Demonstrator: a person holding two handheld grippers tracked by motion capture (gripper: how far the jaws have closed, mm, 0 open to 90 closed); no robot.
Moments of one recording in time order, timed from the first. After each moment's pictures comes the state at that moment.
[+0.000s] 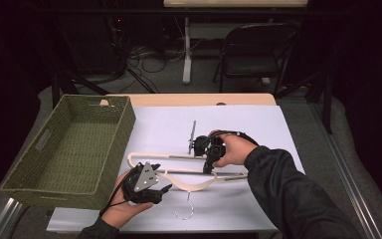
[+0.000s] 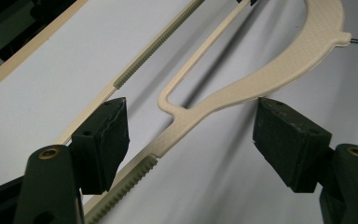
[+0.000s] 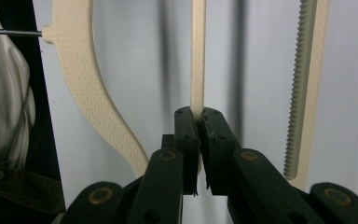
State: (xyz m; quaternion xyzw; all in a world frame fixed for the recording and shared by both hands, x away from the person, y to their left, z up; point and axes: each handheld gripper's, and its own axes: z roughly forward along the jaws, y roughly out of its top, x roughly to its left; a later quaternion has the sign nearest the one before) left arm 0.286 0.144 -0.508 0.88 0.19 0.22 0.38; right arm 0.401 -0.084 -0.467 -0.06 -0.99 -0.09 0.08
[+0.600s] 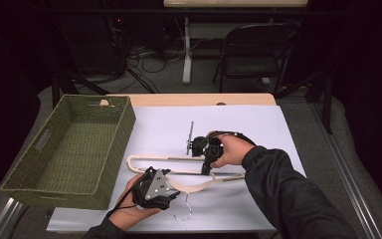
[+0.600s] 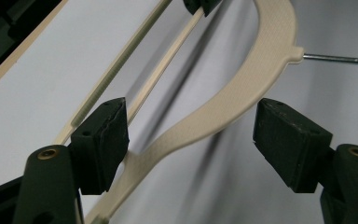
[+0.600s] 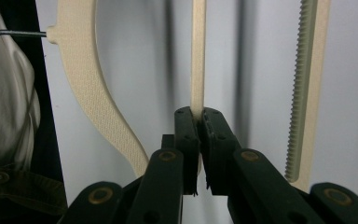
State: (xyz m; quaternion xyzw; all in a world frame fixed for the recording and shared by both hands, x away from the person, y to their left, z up) left arm 0.279 0.120 -0.520 0.89 0.13 0.23 0.37; right arm 0.403 -0.079 -0.472 -0.06 -0.99 -0.09 0.09
